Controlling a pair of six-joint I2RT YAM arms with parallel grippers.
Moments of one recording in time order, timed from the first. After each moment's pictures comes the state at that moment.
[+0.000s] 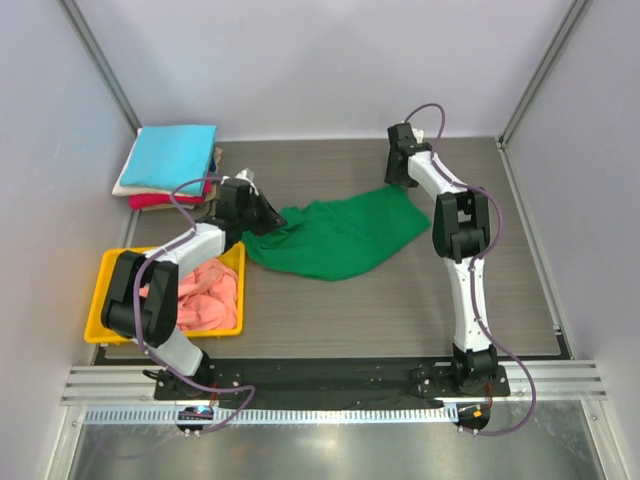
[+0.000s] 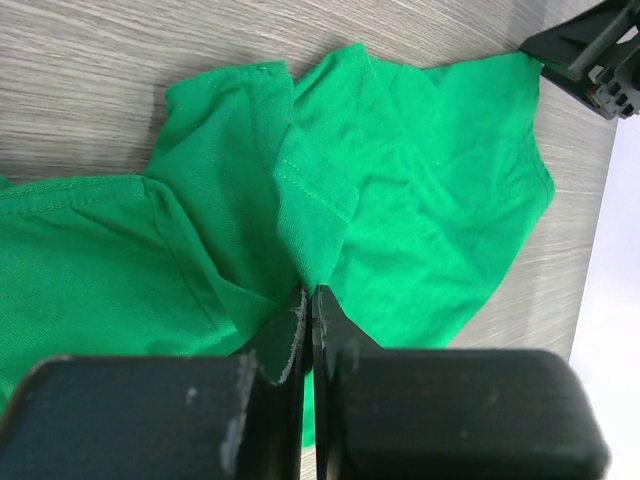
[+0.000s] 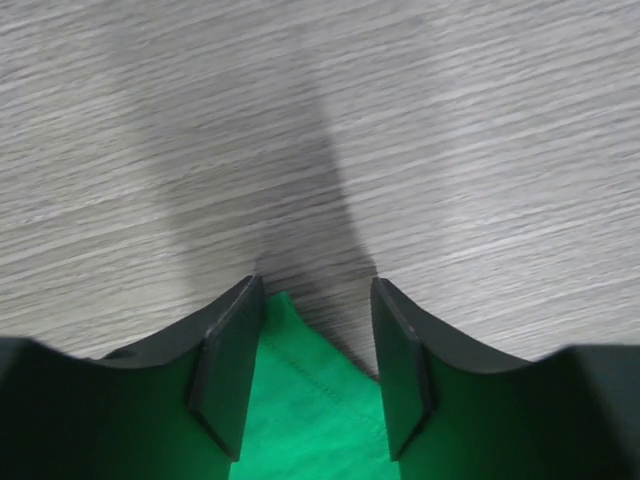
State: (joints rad) left arm -0.30 1.61 0.95 0.00 0.22 -0.75; right arm 0.21 2.45 2.11 -0.64 0.31 0.35
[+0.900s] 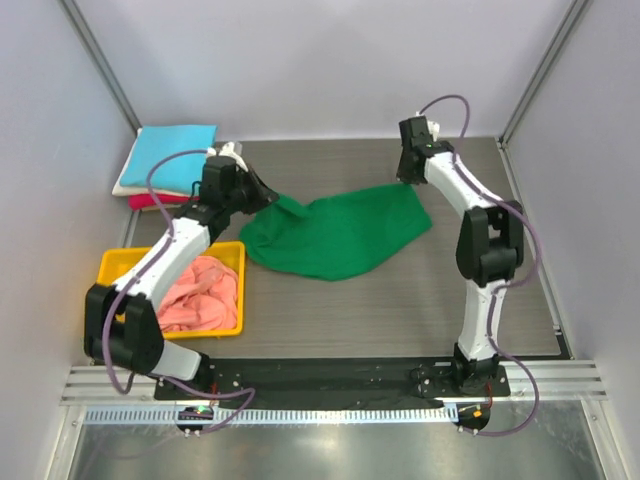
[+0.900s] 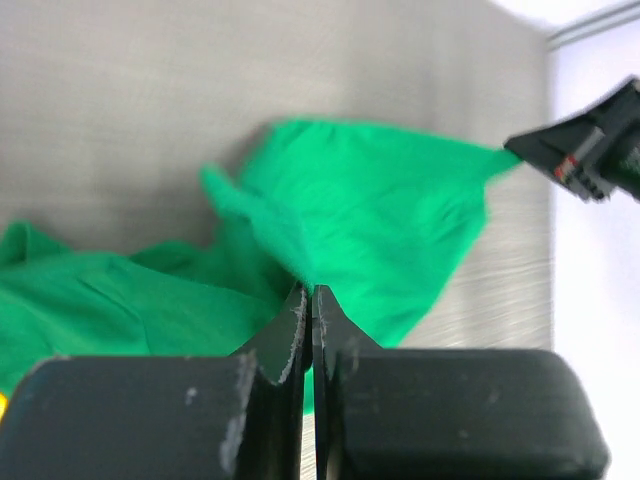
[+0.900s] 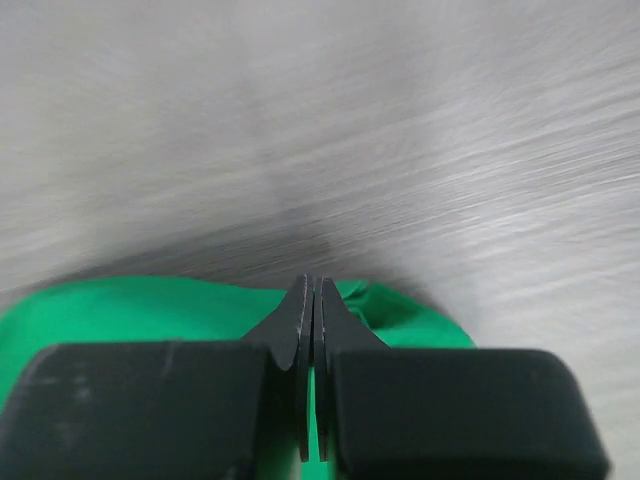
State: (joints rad) left arm -0.30 1.45 1.10 -0.18 0.17 -0.68; right arm 0.23 2.09 1.78 -0.63 0.28 0.42
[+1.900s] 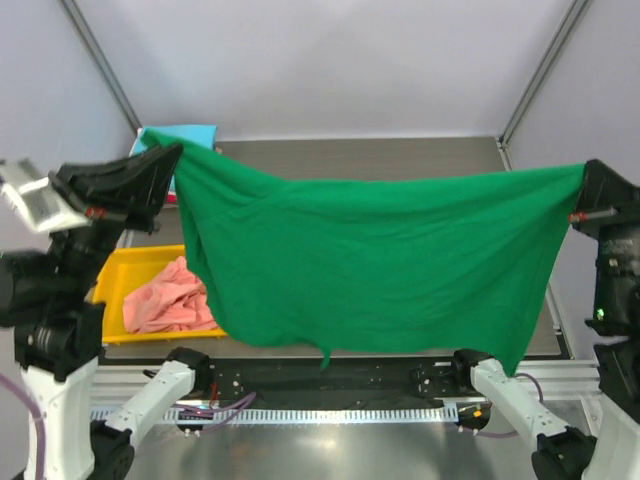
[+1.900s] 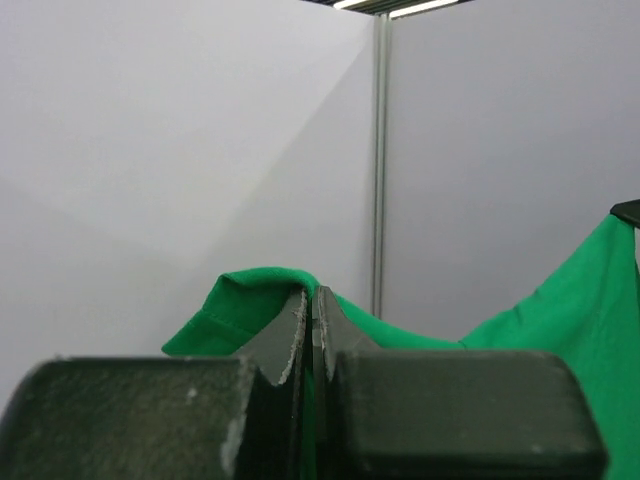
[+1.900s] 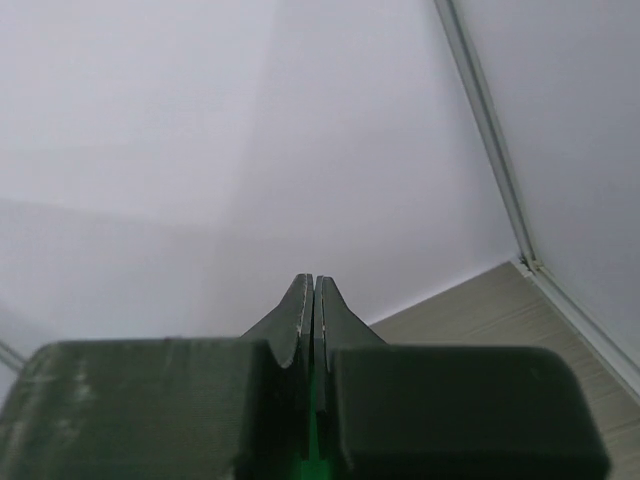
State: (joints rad) left arm -0.30 0.75 1.55 -0.18 0.37 -0.23; right arm 0.23 0.70 1.71 -0.66 0.44 0.39
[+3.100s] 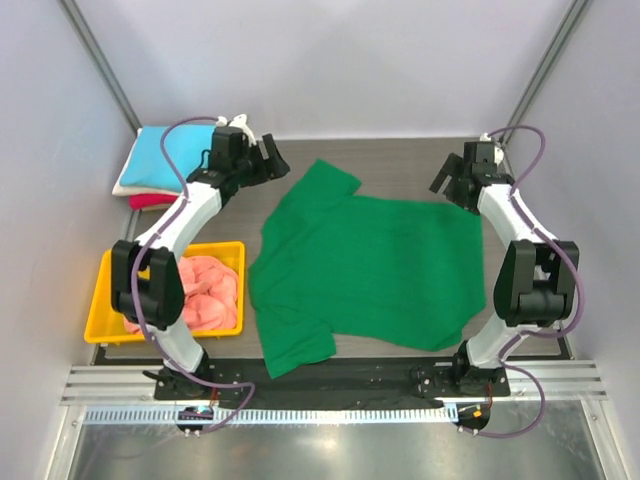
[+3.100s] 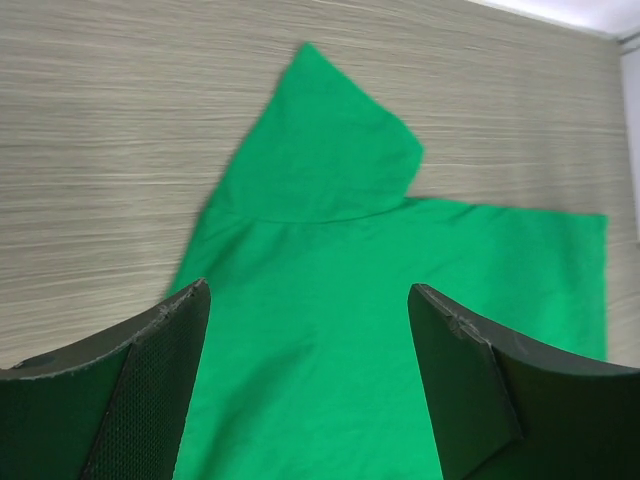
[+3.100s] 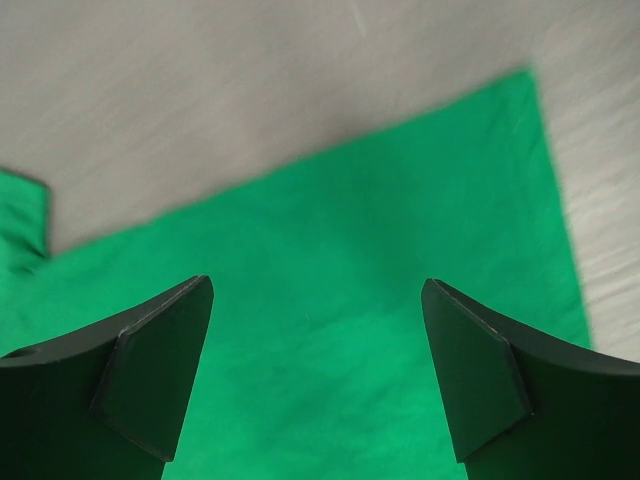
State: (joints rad) left arm -0.25 1.73 1.44 -0.26 0.16 -0.46; right arm -0.03 1.67 1.32 -0.44 0.13 0.47
